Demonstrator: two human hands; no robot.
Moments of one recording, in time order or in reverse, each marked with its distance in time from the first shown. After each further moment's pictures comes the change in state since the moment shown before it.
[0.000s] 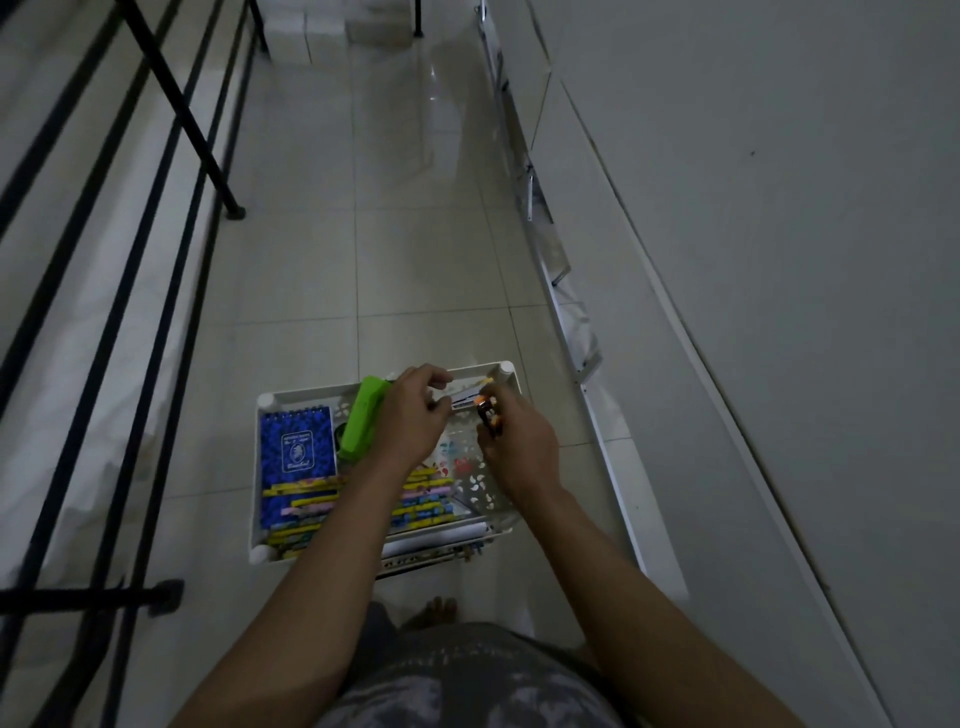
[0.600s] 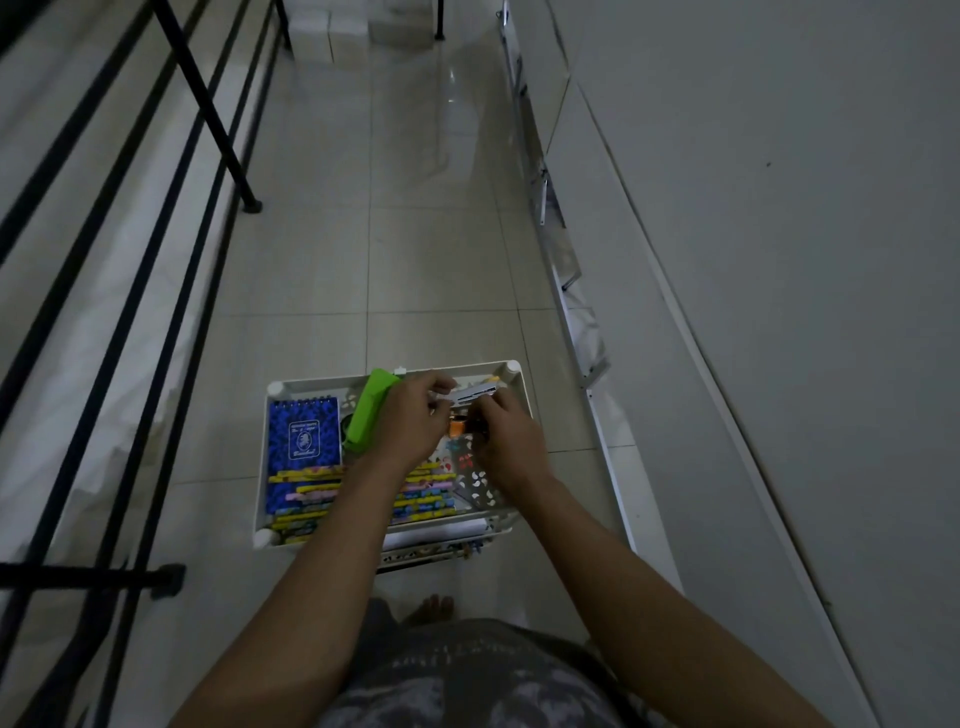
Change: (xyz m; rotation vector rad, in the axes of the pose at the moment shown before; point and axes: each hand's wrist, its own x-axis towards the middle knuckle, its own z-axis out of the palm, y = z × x) left_hand -0.008 -0.002 -0.004 -0.010 -0.020 -0.051; right_hand 0.009 0.010 0.023 -0.099 -0.140 -0.134
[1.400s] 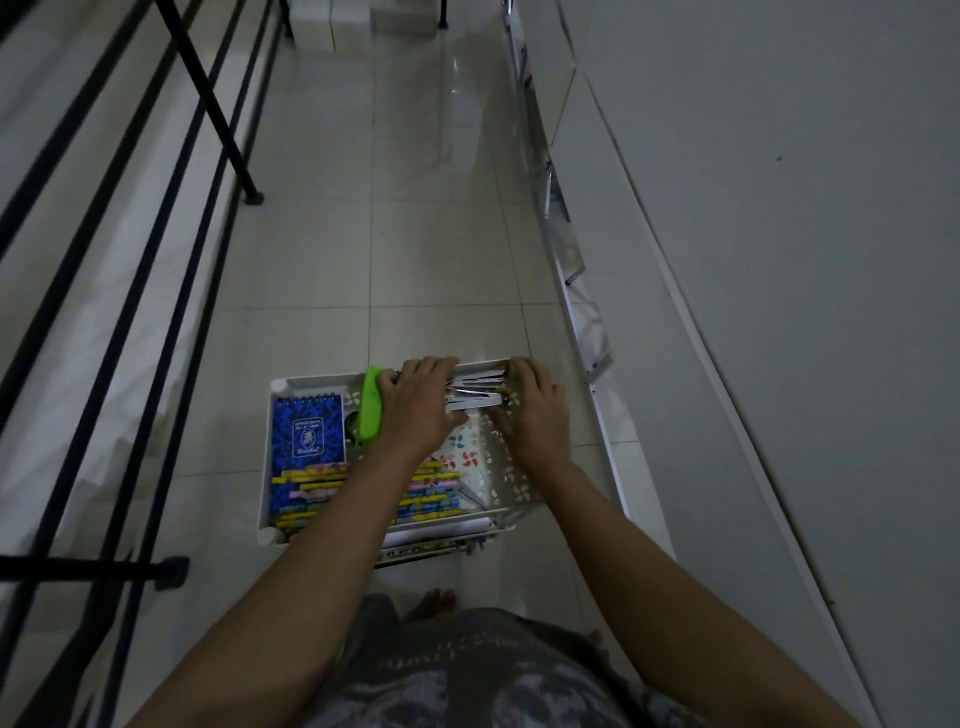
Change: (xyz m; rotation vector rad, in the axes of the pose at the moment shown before) left_hand 0.015 -0.006 0.006 0.597 -0.063 0.086; right_hand 0.015 0.026 -0.005 0.036 0.120 0.126
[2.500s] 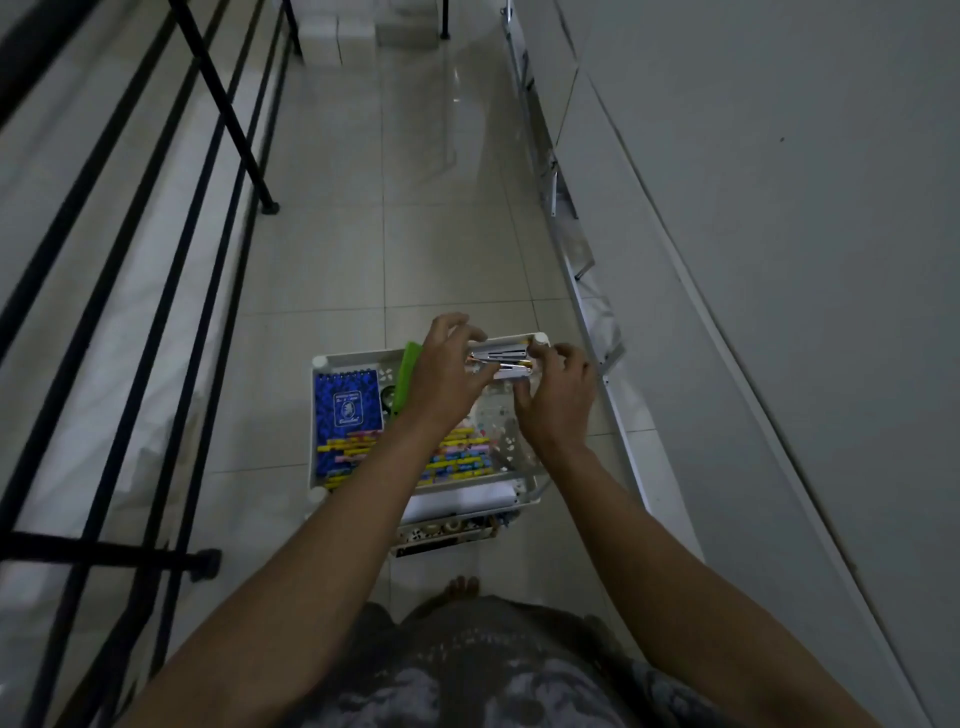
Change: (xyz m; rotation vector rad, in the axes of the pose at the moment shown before) left_hand -0.030 0.006 -0.037 -0.462 0.226 0.109; right_hand -0.025 -0.037 -0.005 -0.052 0.204 0.155
